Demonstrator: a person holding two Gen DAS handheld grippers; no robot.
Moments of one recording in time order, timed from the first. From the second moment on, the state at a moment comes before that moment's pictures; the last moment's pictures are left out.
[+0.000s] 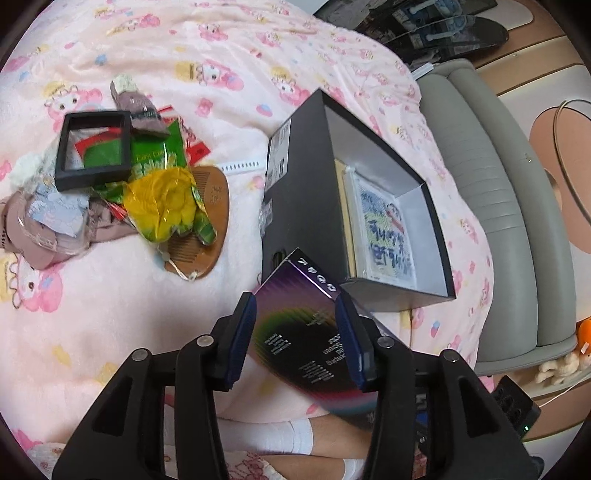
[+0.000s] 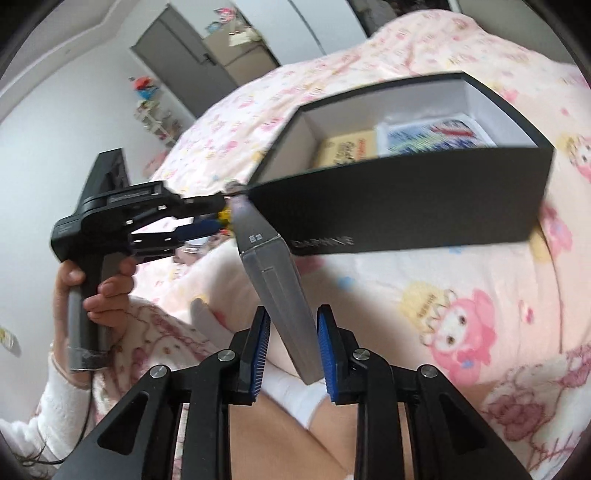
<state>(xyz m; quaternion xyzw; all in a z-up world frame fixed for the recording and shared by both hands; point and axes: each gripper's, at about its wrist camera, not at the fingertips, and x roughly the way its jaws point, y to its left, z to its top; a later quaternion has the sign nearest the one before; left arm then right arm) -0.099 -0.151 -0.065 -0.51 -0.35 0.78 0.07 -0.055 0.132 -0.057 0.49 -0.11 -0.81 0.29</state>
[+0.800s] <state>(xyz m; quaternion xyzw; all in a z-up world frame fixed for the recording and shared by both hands) -0.103 -0.131 -0.070 -0.54 -0.31 0.78 0.08 -0.102 0.136 -0.072 0.49 -0.09 -0.85 0.18</state>
